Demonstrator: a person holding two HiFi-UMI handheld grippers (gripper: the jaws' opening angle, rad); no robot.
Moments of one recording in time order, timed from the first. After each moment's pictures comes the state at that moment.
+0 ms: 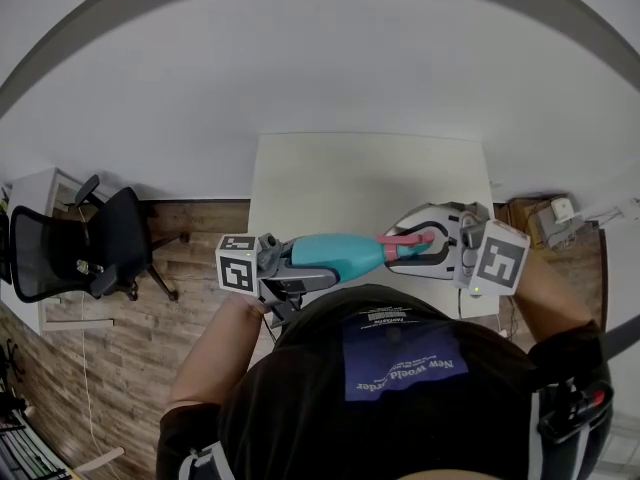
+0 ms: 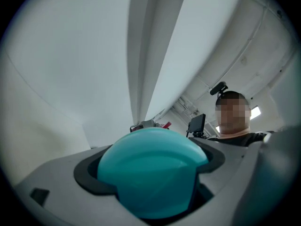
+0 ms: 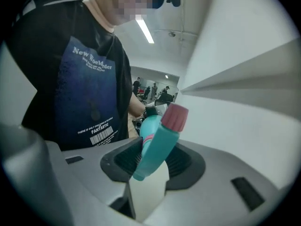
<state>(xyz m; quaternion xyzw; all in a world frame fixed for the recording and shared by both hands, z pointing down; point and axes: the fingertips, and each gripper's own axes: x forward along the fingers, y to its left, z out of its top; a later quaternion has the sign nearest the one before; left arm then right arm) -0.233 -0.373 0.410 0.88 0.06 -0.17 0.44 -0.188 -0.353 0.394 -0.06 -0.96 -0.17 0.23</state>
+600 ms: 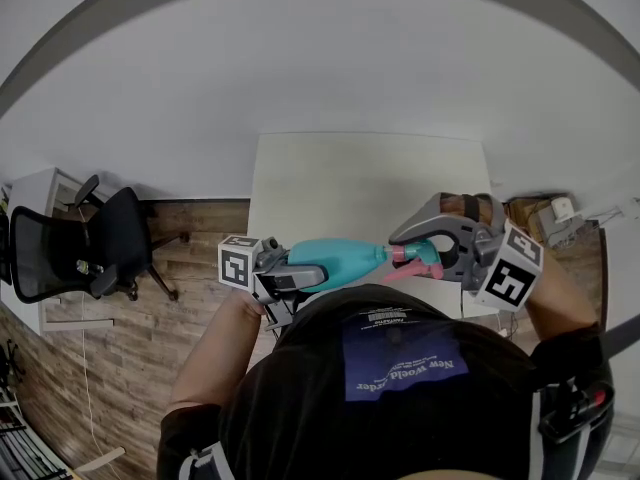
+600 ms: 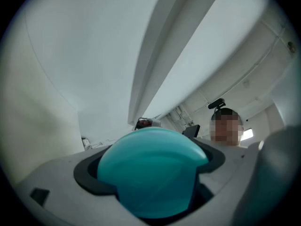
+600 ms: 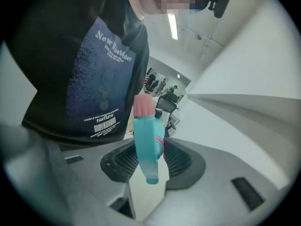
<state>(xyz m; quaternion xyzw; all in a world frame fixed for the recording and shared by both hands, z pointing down) -0.251 -0.370 0.422 0.82 0.11 -0.20 0.52 -0.190 -0.348 0.385 -0.06 -0.91 -0.33 0.25</state>
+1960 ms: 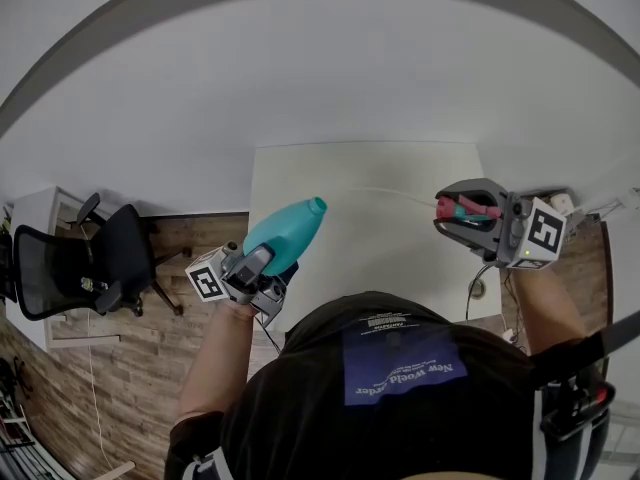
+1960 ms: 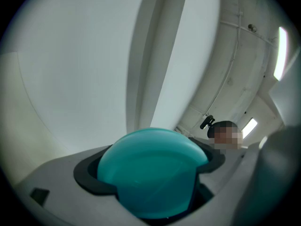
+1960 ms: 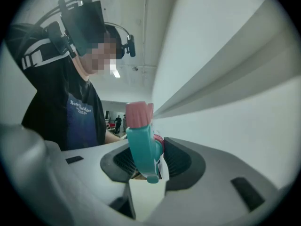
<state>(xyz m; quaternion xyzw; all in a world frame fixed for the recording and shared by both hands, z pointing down) -0.311 -0.431 0.388 0.83 -0.02 -0.37 0.42 -0.095 -0.417 0.334 0.11 -0.99 -0.05 0.00</state>
